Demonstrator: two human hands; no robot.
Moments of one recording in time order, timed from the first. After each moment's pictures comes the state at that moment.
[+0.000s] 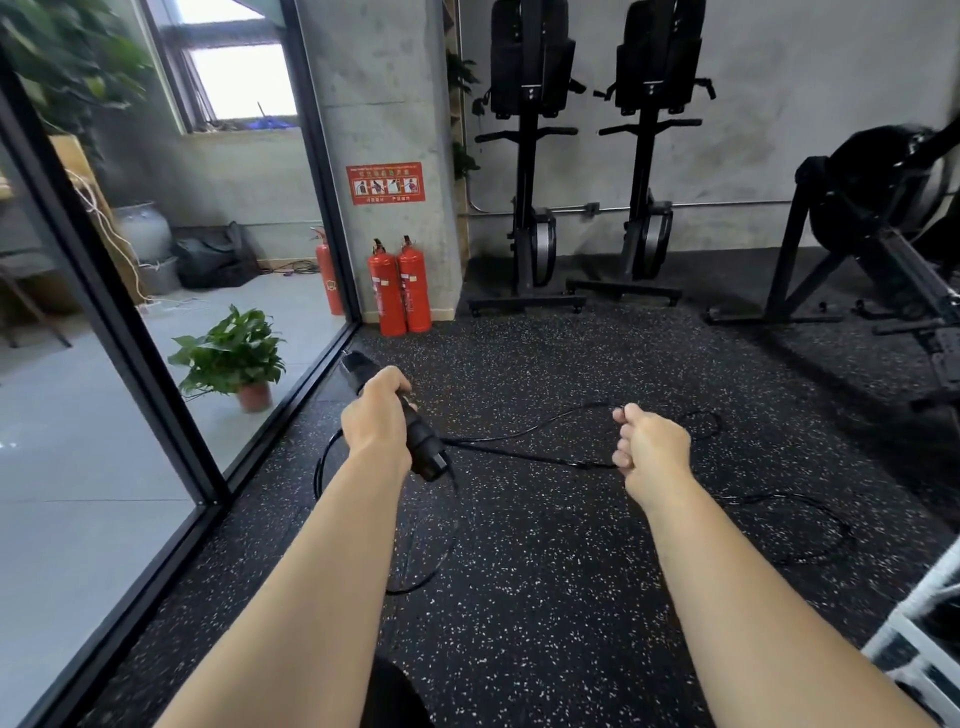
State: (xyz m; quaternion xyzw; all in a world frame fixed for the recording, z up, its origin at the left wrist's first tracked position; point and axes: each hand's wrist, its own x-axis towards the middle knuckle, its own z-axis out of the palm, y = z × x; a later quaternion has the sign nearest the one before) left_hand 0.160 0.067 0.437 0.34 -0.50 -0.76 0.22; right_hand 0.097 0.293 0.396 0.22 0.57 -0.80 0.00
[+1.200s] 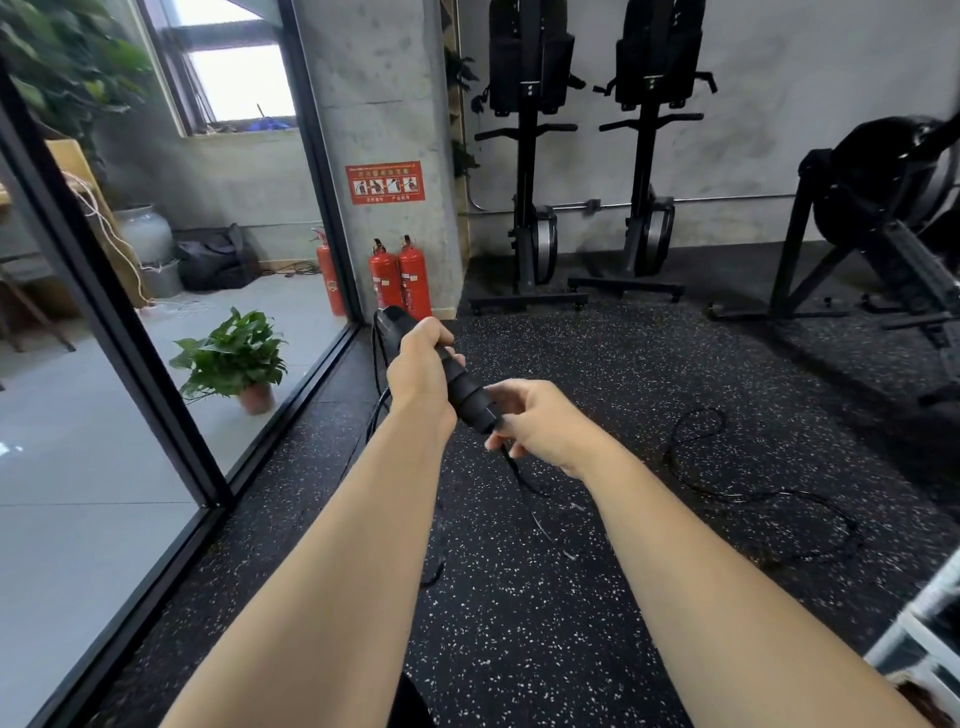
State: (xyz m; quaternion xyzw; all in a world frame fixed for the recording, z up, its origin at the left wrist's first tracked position) left_hand 0.132 0.102 0.470 0.21 -0.46 -0.84 0.19; right_hand 0.120 0.231 0.433 -0.22 0.76 -0.59 0.16
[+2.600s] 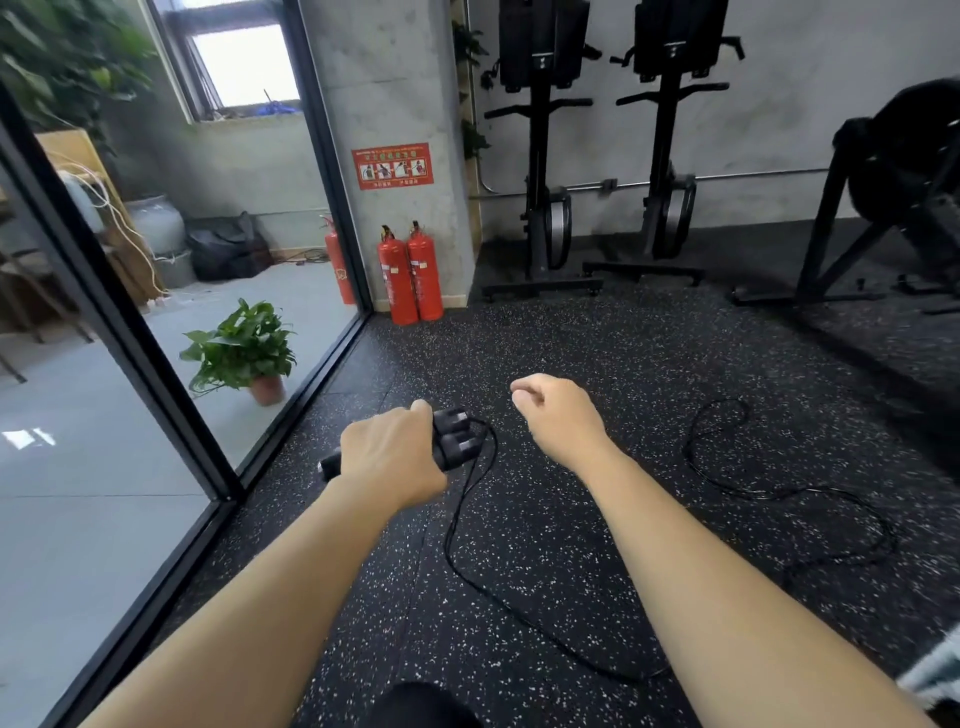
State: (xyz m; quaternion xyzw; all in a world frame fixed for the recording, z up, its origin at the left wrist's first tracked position) left_hand 0.157 0.062 0.425 0.11 -0.99 0.05 0.07; right_hand 0.064 0.225 0.400 -0.18 0.89 -0.42 -0.02
